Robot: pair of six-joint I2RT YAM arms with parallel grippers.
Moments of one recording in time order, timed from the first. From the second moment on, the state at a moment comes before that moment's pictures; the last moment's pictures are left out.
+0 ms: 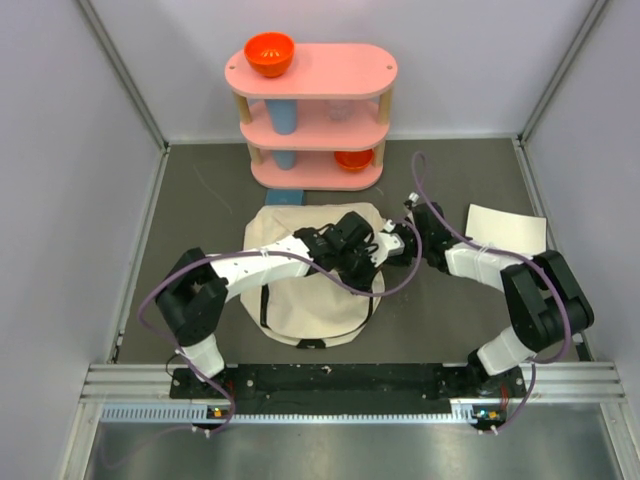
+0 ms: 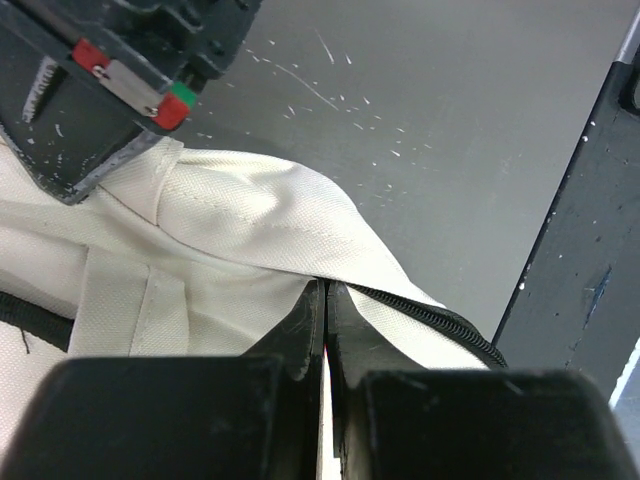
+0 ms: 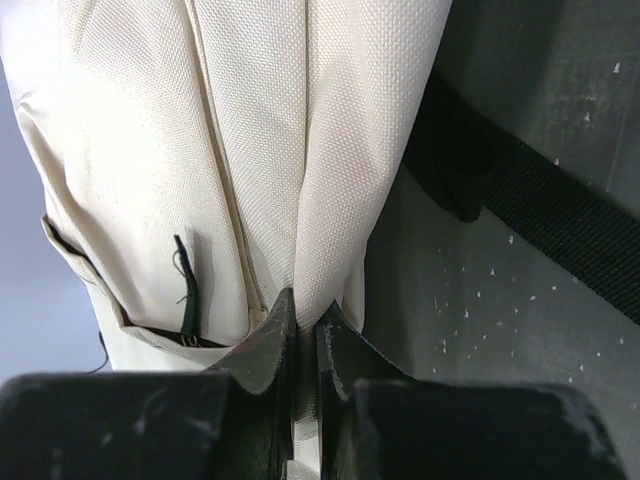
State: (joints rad) left arm -0.93 1.73 1.24 -0.44 0.36 0.08; right arm 0.40 1.54 0.73 0.07 -0.41 0.80
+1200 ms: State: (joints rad) left arm -1.06 1.53 1.08 -0.45 0.28 -0.13; right arm 0.44 1.16 0.71 -0.20 -0.27 0.76
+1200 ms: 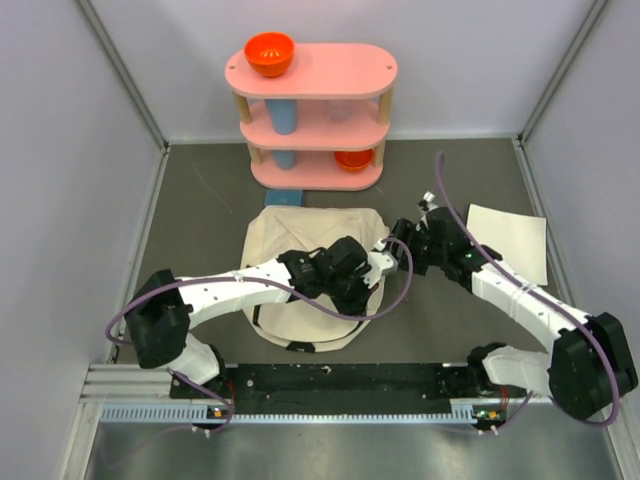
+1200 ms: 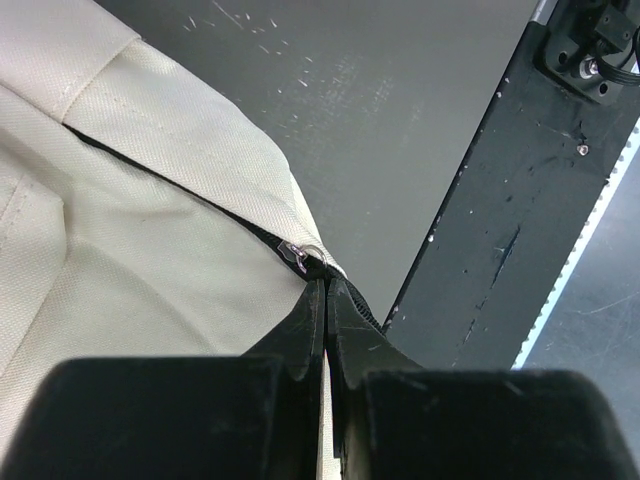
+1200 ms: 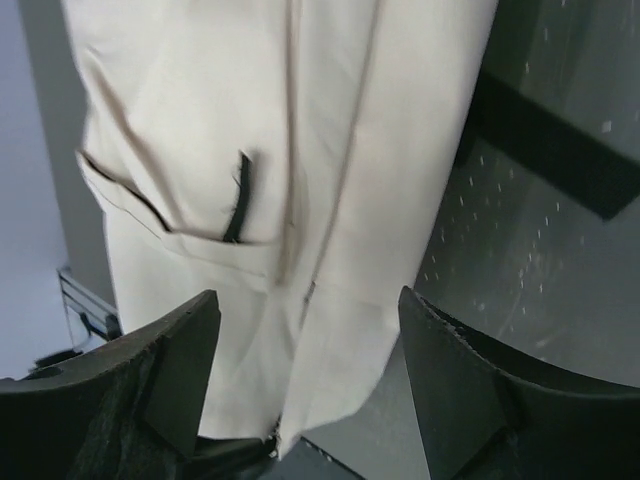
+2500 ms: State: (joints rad) left arm -1.09 1.51 1.09 -0.44 0.18 -0.12; right arm 0.70 1.43 0.90 -0.48 -0.05 0.77
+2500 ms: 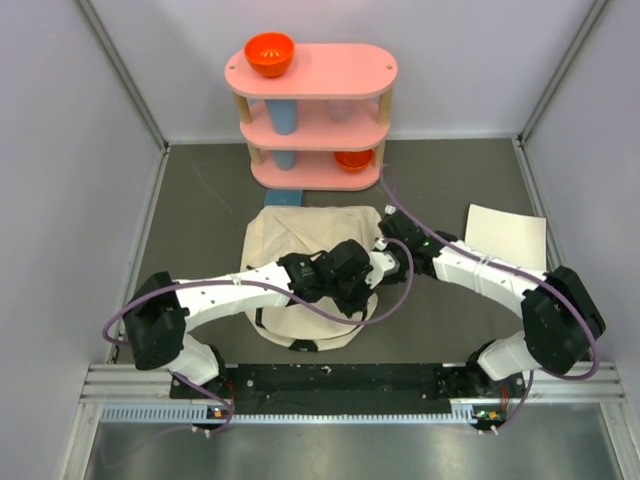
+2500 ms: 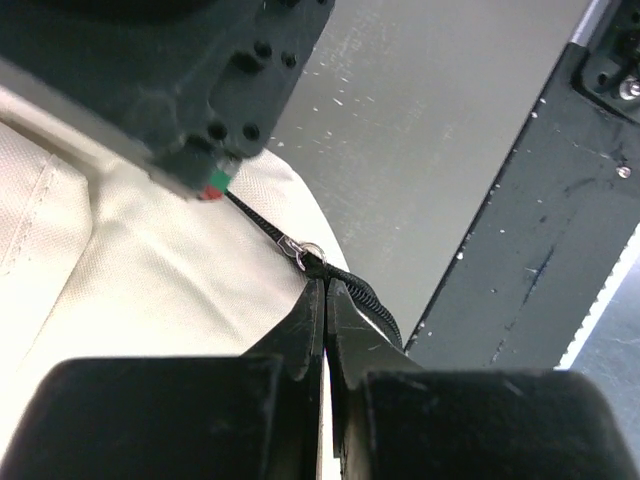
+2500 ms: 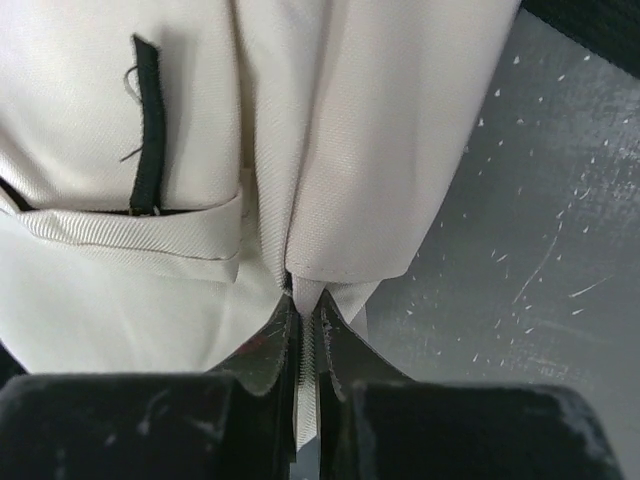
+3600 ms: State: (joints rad) left arm -1.28 1.43 1.13 -0.56 -0.19 -0.27; right arm 0.49 1.39 0.80 -0.25 -0.35 0.99
